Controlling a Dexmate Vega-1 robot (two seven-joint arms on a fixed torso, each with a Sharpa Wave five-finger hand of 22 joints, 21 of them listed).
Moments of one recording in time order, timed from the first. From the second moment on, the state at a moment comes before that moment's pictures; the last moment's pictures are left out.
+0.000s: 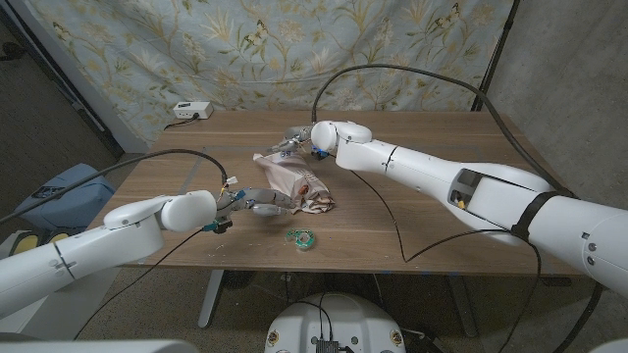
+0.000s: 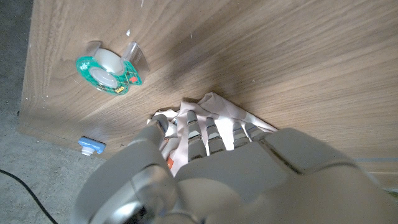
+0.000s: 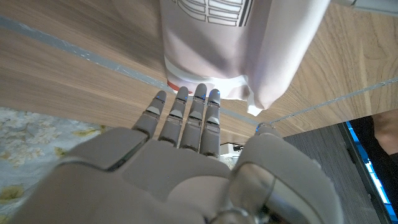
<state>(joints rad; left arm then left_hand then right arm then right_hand) 1.05 1.21 0.48 -2.11 0.16 0.19 -0.25 0.45 0.18 0.60 -0.07 0.19 0.32 -0.06 0.19 0.18 0.12 -0.03 0.20 0.19 -0.08 0.09 0.18 0.17 -0.15 0.06 0.21 0.19 -0.13 -0.23 -1.20 -1.32 -0.33 -0.47 0.34 0.48 0.15 0.07 0.08 0.21 0.59 0.02 0.19 0.19 0.55 0.01 0.25 0.20 0.37 0.07 0.21 0.32 0.21 0.11 0.18 0.17</state>
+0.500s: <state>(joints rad) 1.04 1.21 0.49 -2.11 0.17 0.18 -0.26 0.45 0.18 0.60 -0.07 0.19 0.32 -0.06 0.19 0.18 0.12 -0.03 0.20 0.19 -0.08 0.09 0.18 0.17 -0.15 0.06 0.21 0.19 -0.19 -0.32 -1.18 -1.51 -0.37 -0.58 0.35 0.48 0.15 0.07 0.08 0.21 0.59 0.02 0.19 0.19 0.55 0.01 0.25 0.20 0.37 0.07 0.21 0.32 0.21 0.11 0.18 0.17</state>
